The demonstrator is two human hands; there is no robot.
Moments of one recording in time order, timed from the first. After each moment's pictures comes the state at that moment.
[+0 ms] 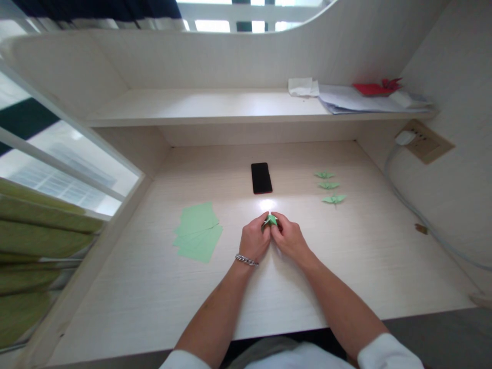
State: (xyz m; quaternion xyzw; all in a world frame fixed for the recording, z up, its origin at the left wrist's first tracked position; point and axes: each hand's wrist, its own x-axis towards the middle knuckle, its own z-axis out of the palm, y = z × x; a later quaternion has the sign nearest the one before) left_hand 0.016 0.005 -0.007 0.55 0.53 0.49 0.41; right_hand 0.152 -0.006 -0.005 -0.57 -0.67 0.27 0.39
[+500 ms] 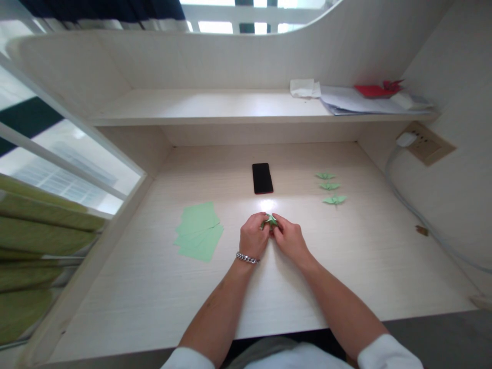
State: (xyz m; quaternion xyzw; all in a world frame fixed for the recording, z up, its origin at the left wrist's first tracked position) left_hand 0.016 0.010 -0.007 0.62 0.54 0.49 0.29; right_hand 0.149 -0.007 -0.008 -0.59 -0.66 0.27 0.38
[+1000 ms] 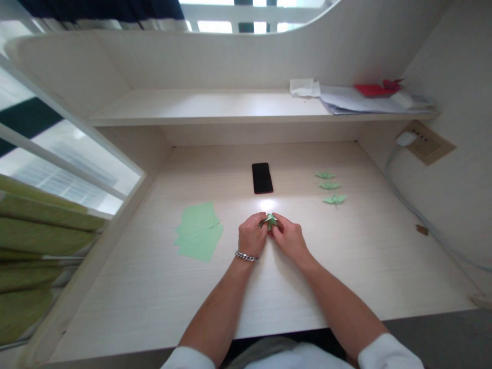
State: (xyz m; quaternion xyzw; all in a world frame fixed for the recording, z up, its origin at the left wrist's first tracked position) left_hand 0.014 0.014 -0.013 0.69 0.56 0.43 0.16; right_hand 0.145 -0.009 -0.001 -0.60 -0.64 0.30 0.38
